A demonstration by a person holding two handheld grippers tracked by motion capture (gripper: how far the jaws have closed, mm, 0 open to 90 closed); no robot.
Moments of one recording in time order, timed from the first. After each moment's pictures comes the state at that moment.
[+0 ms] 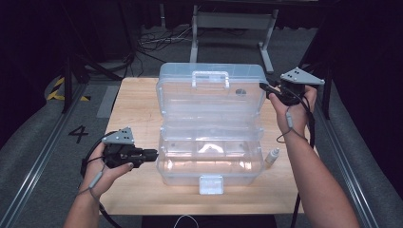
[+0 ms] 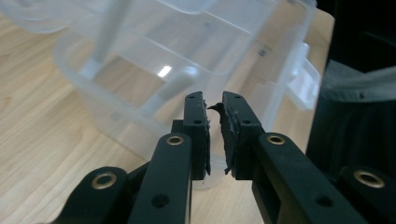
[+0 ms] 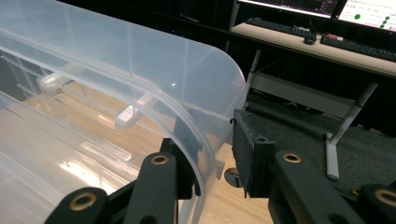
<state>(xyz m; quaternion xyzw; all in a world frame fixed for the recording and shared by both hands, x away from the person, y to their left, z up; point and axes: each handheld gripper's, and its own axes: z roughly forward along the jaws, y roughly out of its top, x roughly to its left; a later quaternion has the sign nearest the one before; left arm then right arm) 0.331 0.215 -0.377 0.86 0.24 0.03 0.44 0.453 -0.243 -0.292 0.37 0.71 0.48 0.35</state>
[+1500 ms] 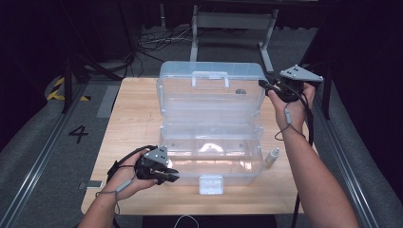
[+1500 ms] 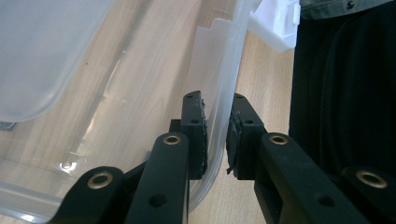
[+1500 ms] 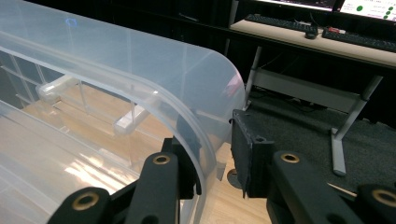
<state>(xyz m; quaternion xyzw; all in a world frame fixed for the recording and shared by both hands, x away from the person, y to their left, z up) 0.333 0.155 -0.415 0.93 0.15 -0.02 0.35 0.464 -0.243 -0.294 0.38 0.70 0.49 0.34</state>
